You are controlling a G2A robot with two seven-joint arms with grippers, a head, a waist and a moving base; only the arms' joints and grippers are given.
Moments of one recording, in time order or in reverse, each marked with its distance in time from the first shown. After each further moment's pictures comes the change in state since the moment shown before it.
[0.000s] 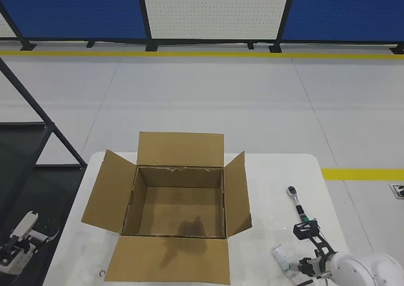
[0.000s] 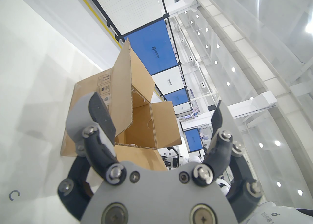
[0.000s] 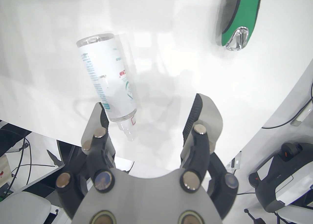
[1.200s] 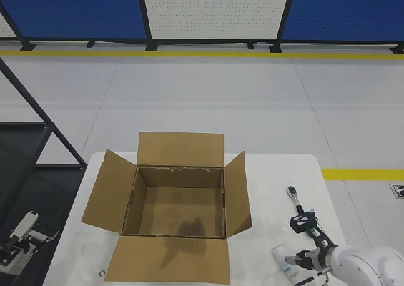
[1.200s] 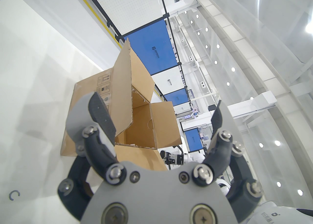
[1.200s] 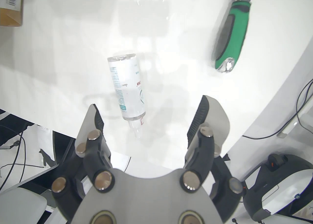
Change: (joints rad) left arm 0.000 0.000 0.000 0.000 0.000 0.000 0.000; right arm 0.037 0.036 -0.015 -0.130 0.033 -0.014 0.041
